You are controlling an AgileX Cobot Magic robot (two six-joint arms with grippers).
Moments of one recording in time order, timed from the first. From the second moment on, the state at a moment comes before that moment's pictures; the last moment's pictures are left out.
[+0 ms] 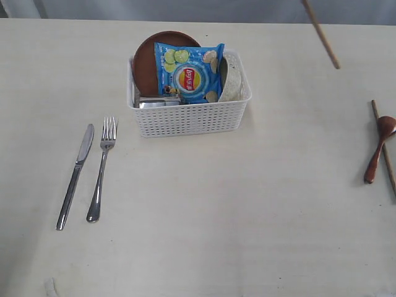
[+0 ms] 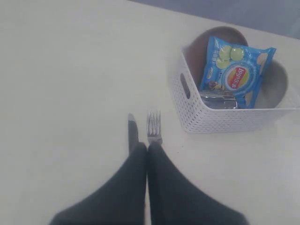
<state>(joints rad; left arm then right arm) -0.38 0.46 -0.43 0.10 0.62 -0.47 0.34 1.86 -1.75 -0.15 0.96 0.01</state>
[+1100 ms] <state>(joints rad) -0.38 0.46 -0.43 0.10 0.62 -0.47 -0.07 1.95 -1.24 0.00 0.78 0.08</state>
